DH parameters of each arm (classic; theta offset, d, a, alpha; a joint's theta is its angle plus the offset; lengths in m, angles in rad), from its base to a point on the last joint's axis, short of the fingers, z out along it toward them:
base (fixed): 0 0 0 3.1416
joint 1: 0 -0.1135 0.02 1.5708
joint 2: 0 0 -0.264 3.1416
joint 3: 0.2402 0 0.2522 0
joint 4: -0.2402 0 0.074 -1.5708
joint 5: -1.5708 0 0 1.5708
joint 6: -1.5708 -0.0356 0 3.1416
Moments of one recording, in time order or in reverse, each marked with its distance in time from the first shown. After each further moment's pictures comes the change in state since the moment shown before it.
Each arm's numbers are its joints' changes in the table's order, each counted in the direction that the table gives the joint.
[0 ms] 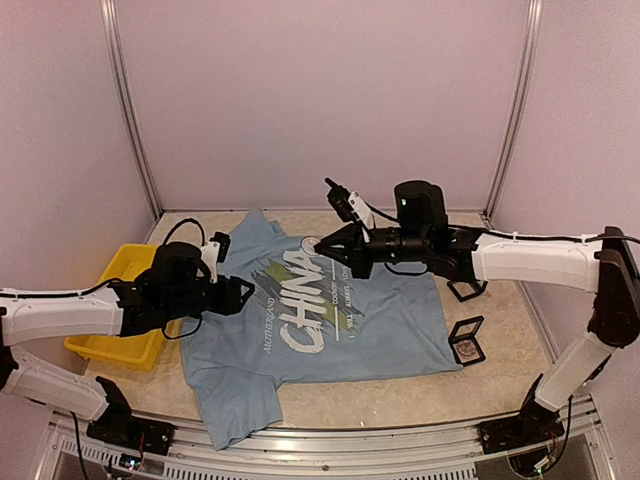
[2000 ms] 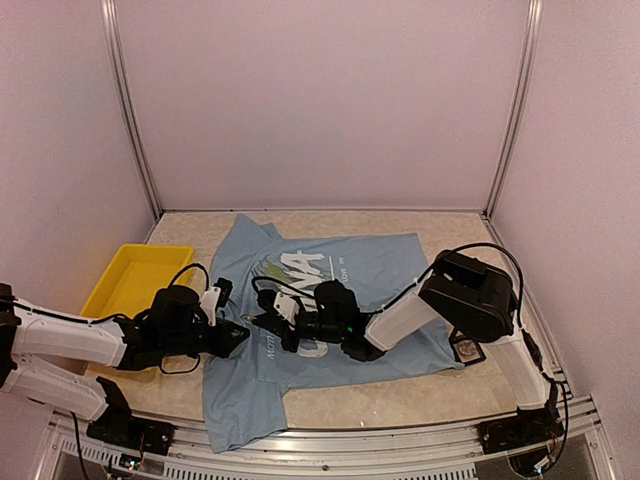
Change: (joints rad) left arm 0.040 0.008 -0.315 0.195 -0.146 0.131; right arm -0.222 0.783 0.107 0.775 -0.138 0.130
